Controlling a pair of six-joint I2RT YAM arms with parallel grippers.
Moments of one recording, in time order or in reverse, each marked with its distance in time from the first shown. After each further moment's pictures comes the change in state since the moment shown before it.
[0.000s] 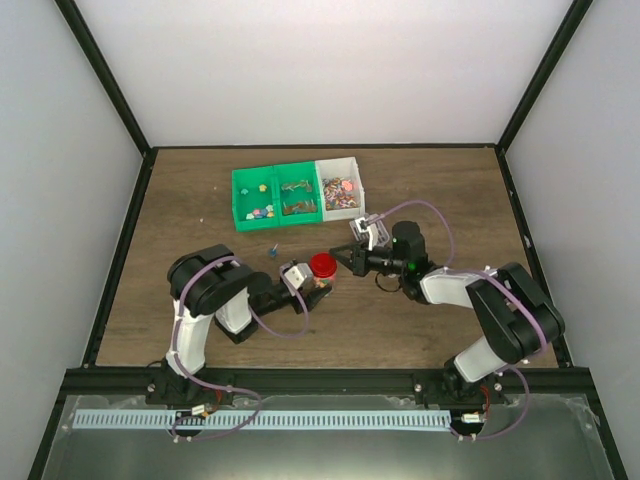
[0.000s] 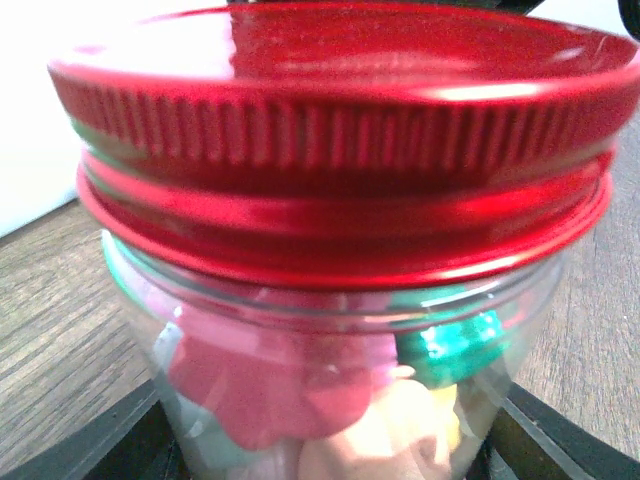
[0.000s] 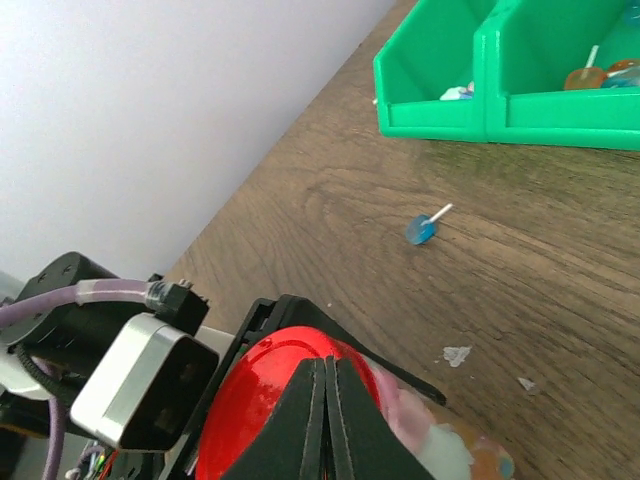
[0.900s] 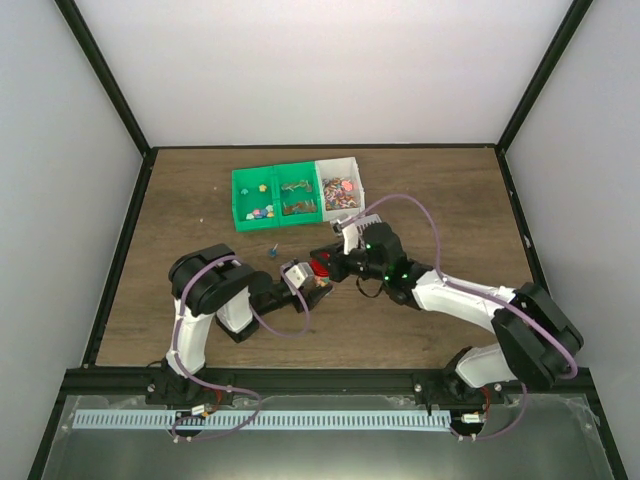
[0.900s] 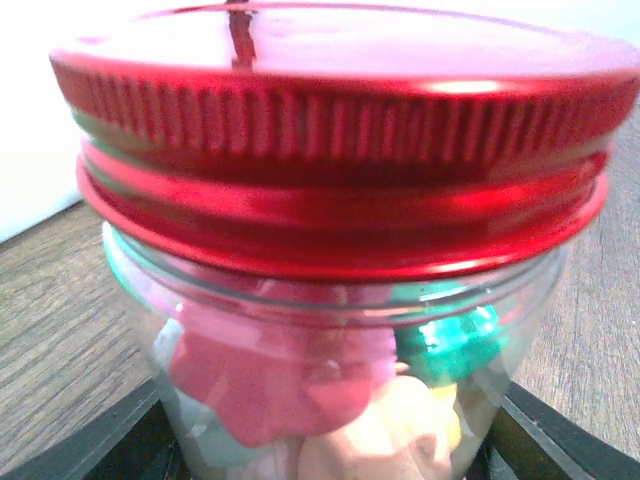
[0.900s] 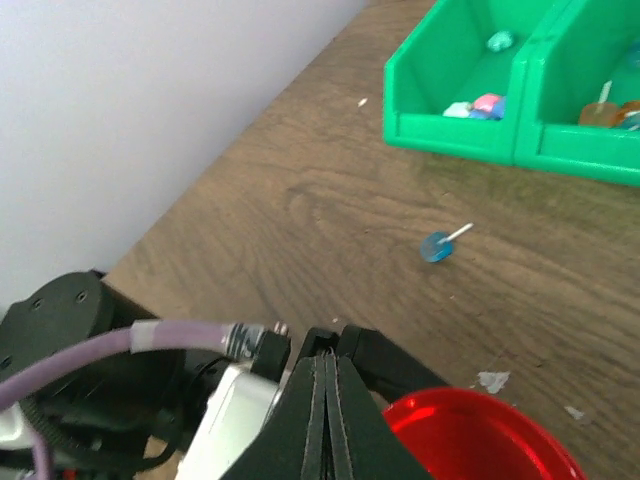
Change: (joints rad) left arm 0.002 0.015 0.013 0.001 0.000 0.003; right arm 0.222 -0.150 0.098 -0.289 0.298 -0.066
